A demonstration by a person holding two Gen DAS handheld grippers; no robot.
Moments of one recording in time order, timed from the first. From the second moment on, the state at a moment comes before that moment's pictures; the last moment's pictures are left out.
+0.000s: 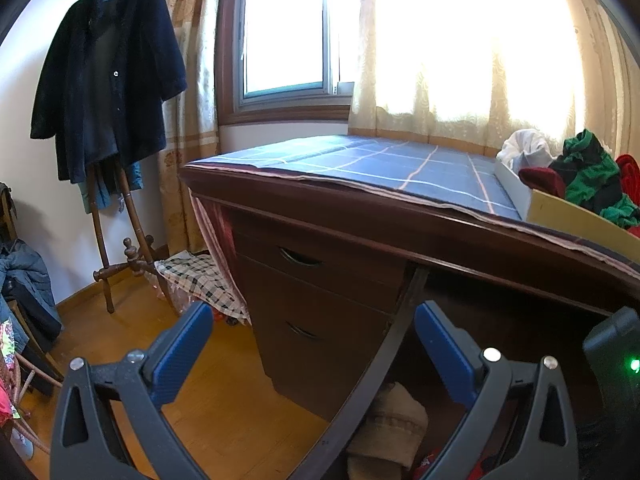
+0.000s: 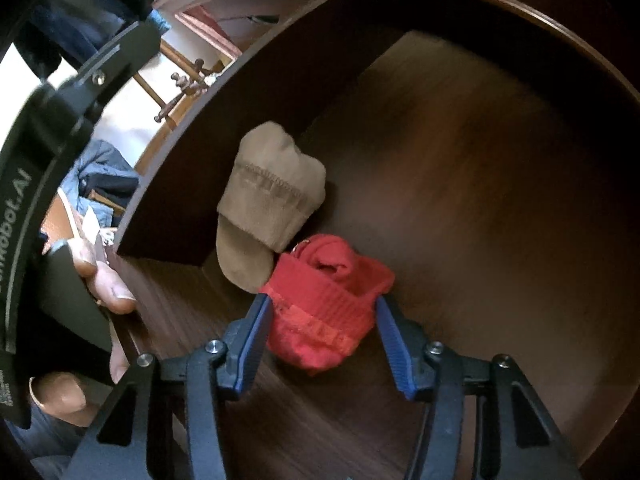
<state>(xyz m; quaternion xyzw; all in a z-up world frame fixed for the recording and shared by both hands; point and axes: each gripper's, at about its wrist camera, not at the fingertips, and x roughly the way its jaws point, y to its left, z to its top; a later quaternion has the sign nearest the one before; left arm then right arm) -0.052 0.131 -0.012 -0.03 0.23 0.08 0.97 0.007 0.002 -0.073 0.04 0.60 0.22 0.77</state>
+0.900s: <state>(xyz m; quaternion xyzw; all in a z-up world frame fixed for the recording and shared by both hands) -0.049 0.127 -0.013 -0.02 0.24 0.08 0.97 0.027 0.012 -0.086 0.04 0.61 0.23 0.75</state>
